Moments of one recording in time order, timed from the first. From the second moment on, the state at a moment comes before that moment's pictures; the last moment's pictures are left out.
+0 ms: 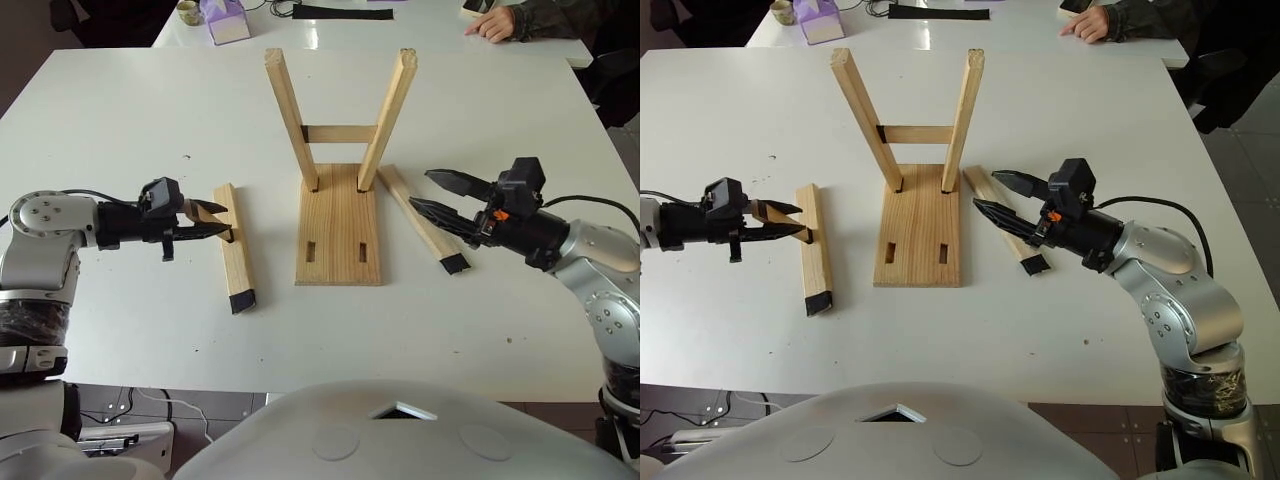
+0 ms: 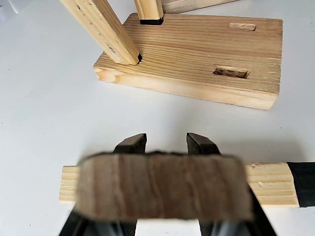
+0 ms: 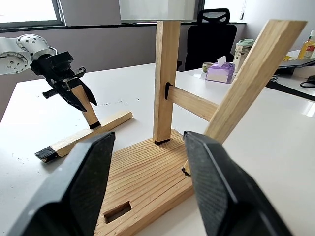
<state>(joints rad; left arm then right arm) -0.17 0.92 0.03 0.23 -0.34 0.07 -1.37 0.02 -0.64 -0.08 -0.57 0.68 0.55 0.76</state>
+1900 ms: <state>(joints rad) 0.06 0.64 0.18 -0.05 -0.53 0.19 -1.00 -0.05 -0.67 0.00 -0.44 0.54 0.48 0.86</state>
